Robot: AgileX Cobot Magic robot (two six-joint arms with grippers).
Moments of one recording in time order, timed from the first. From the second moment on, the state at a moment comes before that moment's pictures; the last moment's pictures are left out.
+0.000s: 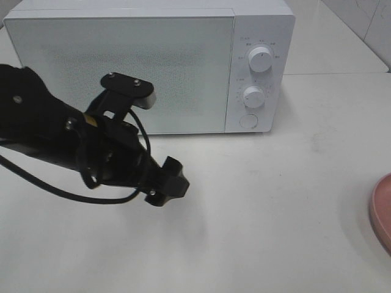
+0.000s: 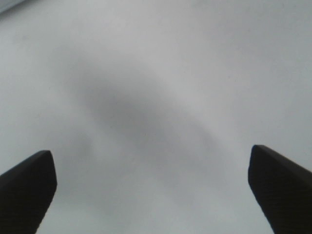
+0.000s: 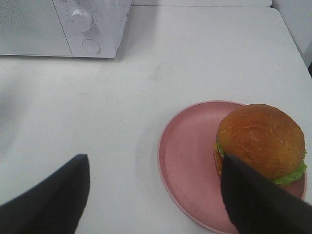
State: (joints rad) left arm -0.71 1.65 -0.83 -0.56 0.23 0.44; right arm 0.11 0.00 -0.51 -0.05 1.04 0.14
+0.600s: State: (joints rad) left arm -0.21 1.35 -0.82 -0.50 0.84 0.44; right arm 0.11 0.00 -0.51 -0.05 1.04 0.14
